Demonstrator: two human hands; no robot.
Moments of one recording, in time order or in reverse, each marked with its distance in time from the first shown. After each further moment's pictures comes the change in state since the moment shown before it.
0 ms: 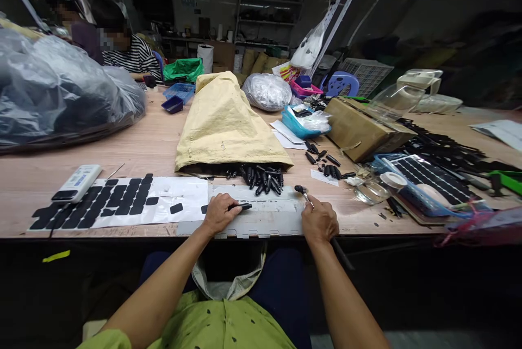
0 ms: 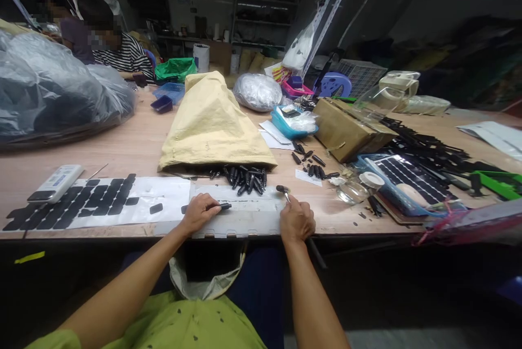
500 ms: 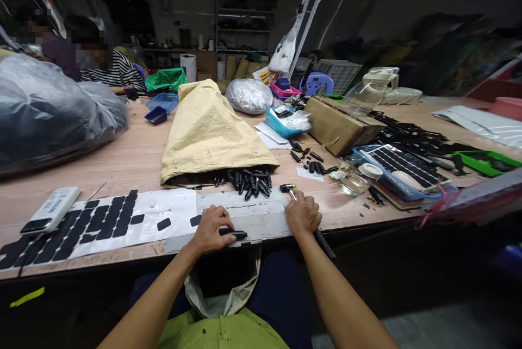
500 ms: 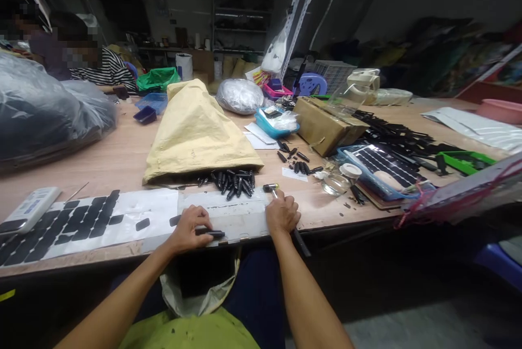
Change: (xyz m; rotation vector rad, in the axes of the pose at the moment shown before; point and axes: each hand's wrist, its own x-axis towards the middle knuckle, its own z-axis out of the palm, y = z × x) left_hand -0.015 0.009 -0.008 0.012 -0.132 0.183; right_hand 0.010 -0.008 0.019 -0.131 -0.015 0.011
